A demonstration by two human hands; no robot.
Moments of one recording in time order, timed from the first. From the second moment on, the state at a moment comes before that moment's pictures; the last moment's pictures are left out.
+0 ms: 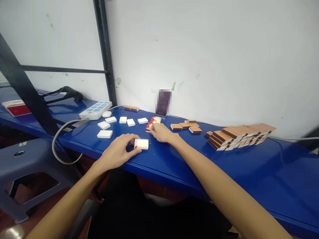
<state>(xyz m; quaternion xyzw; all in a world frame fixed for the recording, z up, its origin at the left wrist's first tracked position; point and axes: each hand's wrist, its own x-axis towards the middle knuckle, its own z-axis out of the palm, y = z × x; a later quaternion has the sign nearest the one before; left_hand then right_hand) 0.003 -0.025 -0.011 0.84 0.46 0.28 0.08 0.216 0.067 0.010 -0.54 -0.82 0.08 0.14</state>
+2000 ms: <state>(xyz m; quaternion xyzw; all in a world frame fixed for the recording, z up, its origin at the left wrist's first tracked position) 0.005 -0.023 -0.012 0.83 0.49 0.27 0.04 0.225 0.059 0.007 -0.54 -0.83 0.00 0.11</state>
